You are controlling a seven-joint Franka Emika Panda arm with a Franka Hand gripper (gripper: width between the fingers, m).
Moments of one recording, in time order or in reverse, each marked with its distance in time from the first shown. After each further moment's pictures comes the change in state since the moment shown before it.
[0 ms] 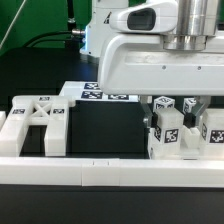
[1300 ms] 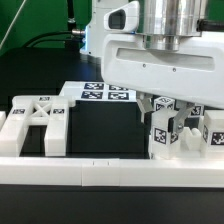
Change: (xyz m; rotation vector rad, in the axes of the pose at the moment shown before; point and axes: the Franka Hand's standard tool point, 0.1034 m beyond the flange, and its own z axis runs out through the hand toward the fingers) arm 0.001 0.013 0.001 0.005 -0.003 1.019
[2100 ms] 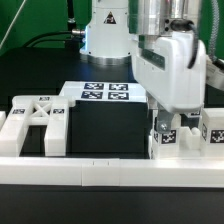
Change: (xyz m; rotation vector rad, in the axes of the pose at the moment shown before) arm -0.002 0.005 0.000 -0.007 -0.026 0.703
